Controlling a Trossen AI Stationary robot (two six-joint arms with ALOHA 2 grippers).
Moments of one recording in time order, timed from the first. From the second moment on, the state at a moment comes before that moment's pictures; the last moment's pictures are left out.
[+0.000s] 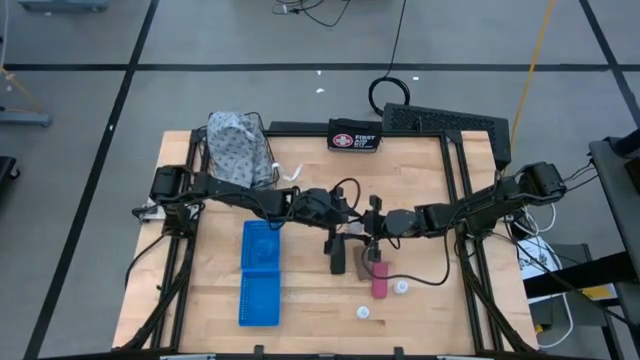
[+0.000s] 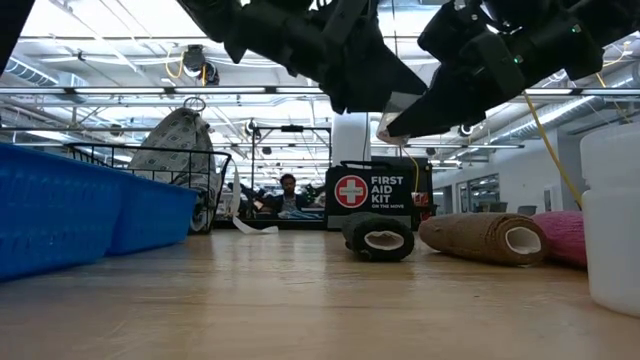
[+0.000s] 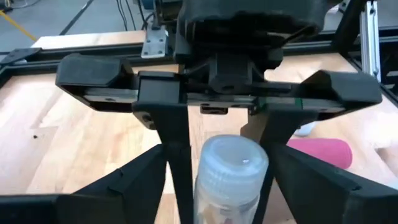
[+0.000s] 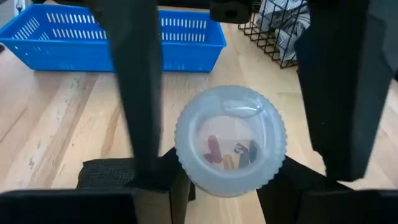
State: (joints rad) left arm -0.03 1.86 1.22 0.23 0.07 0.05; right arm 0.19 1.39 0.57 0.38 0.25 0.04
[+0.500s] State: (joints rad) left arm -0.04 1.82 1.22 0.18 0.01 0.03; right arm 0.19 1.39 0.57 0.39 0.22 0.09
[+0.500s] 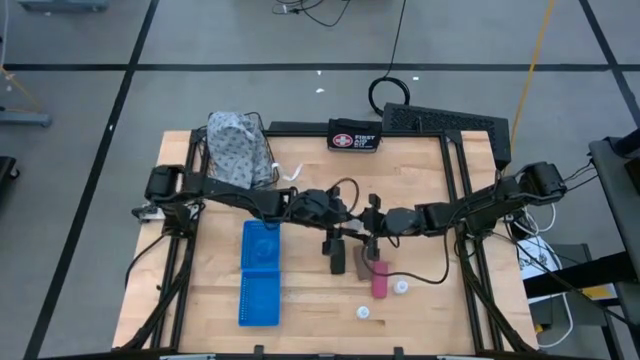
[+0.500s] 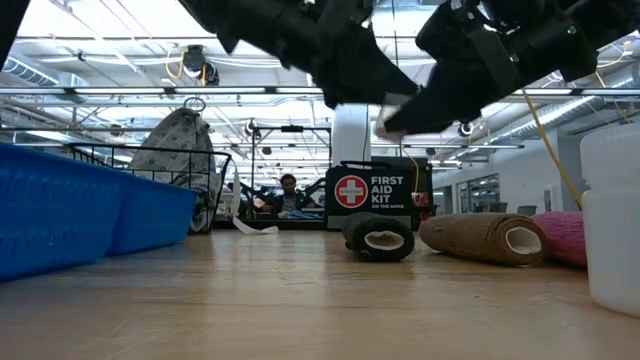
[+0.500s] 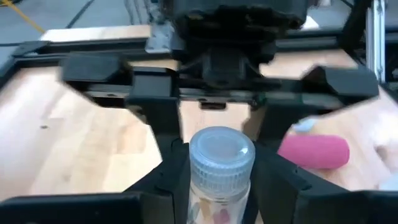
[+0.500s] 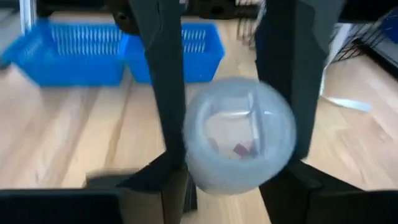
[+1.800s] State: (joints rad) left arm -0.72 1.07 0.15 0.39 -1.03 -0.57; right arm 0.19 1.34 0.57 0.39 0.21 0.04
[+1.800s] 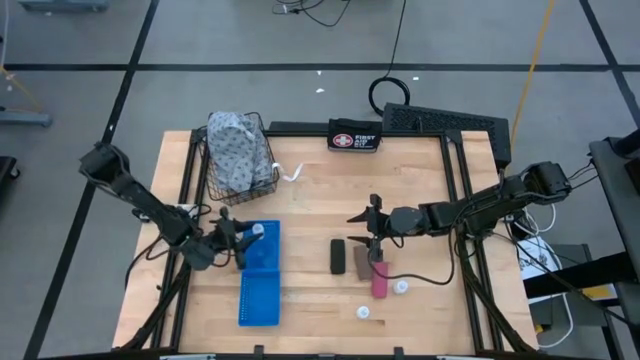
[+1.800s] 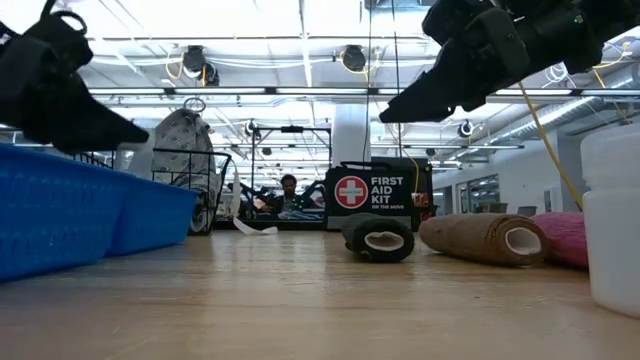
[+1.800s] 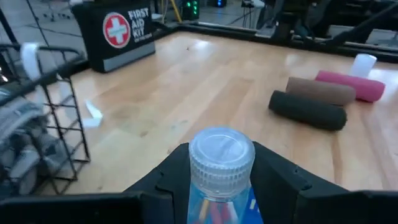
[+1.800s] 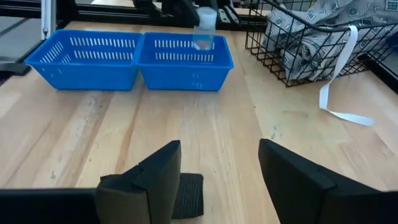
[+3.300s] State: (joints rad) left arm -0.72 1.33 0.12 0.42 -0.99 -0.88; right arm 0.19 1.34 0.57 0.42 0.21 0.01
